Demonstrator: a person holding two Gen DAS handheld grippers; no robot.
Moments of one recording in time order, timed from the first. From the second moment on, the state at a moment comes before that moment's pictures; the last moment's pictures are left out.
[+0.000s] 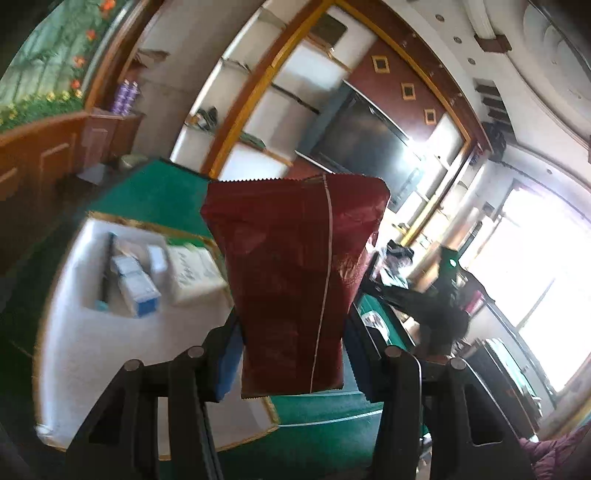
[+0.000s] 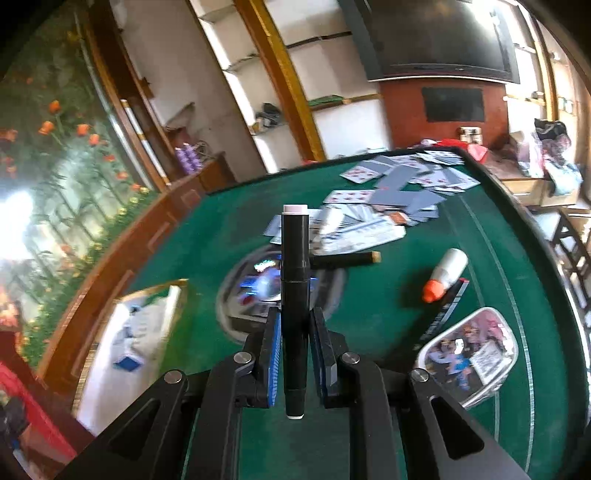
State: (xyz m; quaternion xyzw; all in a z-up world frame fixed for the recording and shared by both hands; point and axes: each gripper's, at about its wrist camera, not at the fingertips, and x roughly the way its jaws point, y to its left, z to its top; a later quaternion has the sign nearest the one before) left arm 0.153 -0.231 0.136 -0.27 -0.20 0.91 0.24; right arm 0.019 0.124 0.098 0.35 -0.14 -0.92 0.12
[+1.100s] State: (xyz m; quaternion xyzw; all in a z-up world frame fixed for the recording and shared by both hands) left arm 0.062 -0.260 0.040 -0.47 -0.15 0.86 0.12; right arm -0.003 -0.092 0.030 0.49 -0.07 -0.81 0.30
